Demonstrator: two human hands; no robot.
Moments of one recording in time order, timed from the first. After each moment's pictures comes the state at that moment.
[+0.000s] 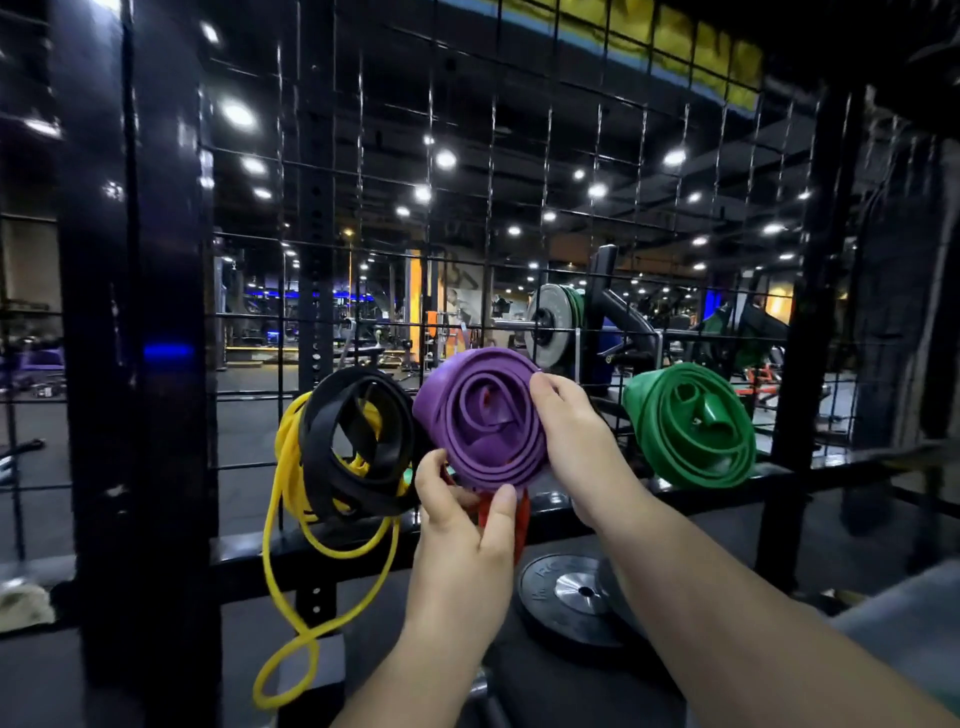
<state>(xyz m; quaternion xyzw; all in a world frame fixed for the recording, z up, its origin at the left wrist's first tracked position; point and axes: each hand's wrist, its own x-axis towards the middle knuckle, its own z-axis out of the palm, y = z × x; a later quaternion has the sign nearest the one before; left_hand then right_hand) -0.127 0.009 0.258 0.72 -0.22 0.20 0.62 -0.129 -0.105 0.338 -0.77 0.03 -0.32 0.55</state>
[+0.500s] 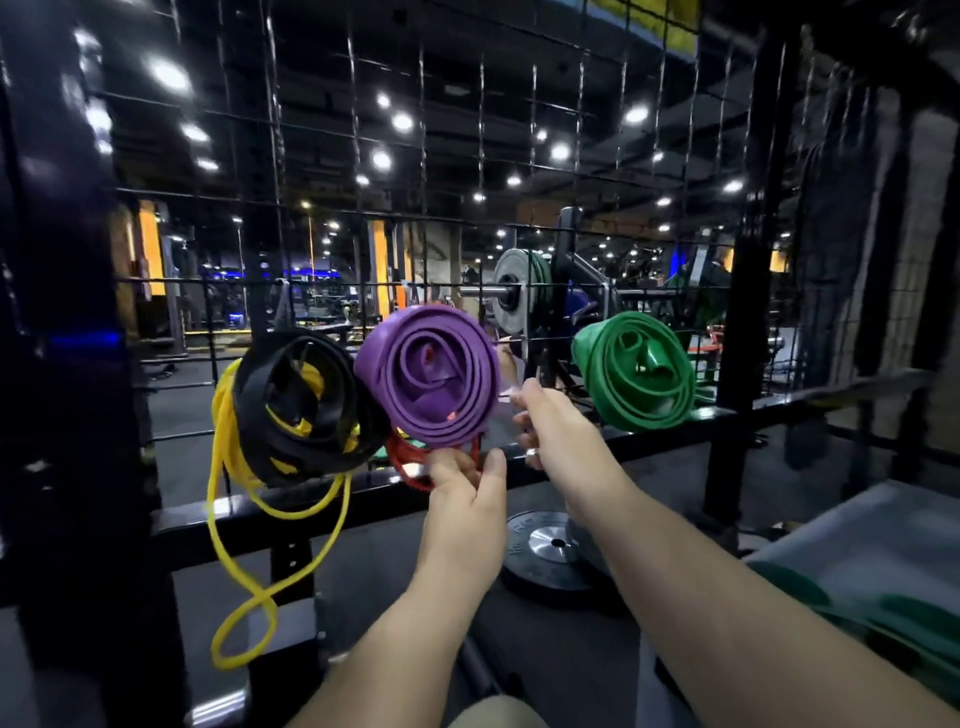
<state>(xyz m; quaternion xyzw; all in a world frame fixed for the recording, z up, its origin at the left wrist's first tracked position) -0.139 -0.032 0.250 0.70 -0.21 0.09 0.67 -0.155 -0.132 0.295 -0.77 0.08 -0.30 0.55</state>
